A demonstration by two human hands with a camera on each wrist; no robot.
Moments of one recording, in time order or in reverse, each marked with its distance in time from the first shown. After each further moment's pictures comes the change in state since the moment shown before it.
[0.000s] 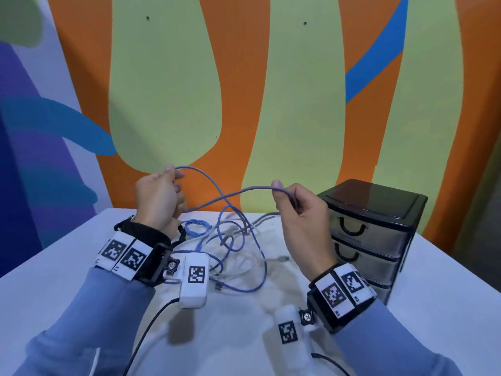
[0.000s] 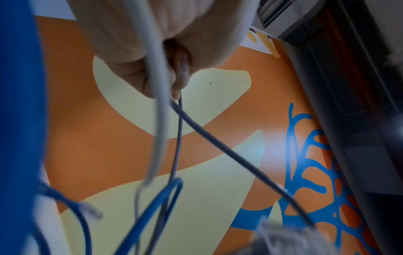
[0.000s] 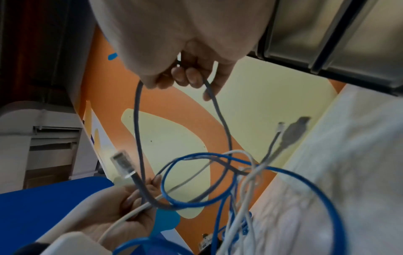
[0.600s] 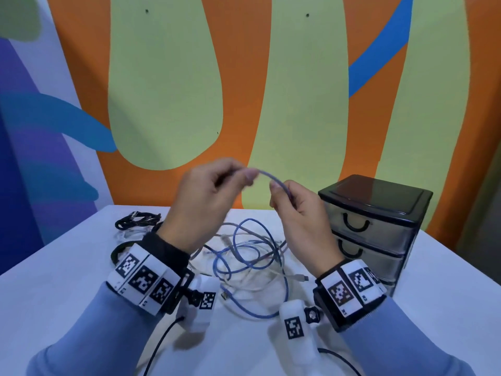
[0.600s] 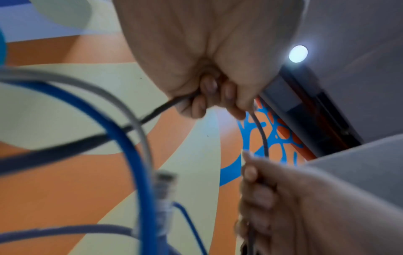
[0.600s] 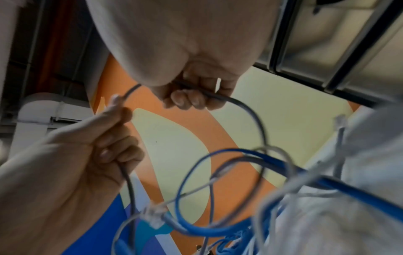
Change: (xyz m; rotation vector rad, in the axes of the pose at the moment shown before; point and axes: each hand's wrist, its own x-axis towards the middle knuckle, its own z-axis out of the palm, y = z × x) left_hand -0.065 0.017 0.023 0.463 -0.541 0.733; right_hand 0.002 0.002 -0.003 -0.152 -0.141 0.022
